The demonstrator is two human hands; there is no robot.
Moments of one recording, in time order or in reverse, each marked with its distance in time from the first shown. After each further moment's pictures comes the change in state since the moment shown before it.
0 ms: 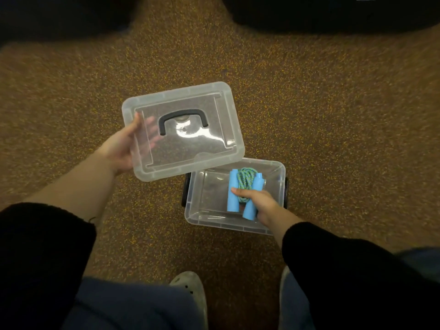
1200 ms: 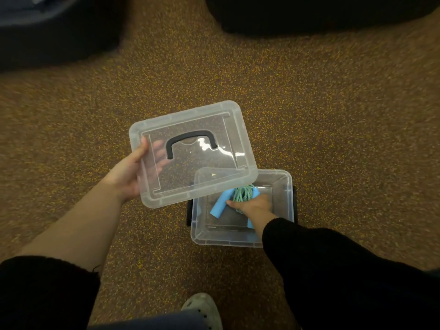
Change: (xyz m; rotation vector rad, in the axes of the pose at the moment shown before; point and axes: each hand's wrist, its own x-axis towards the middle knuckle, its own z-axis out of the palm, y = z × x) left_hand -0.001 -0.010 0.017 0.117 -0.045 -0.006; right_hand 0.062 0.008 0.027 -0.522 0.465 0.071
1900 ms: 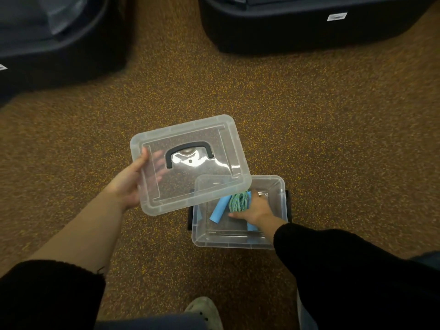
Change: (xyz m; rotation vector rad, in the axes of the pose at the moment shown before) left_hand -0.024 0.014 0.001 0.019 0.007 -0.024; right_hand -0.007 0.008 -0.025 -0.211 -0.144 -0.370
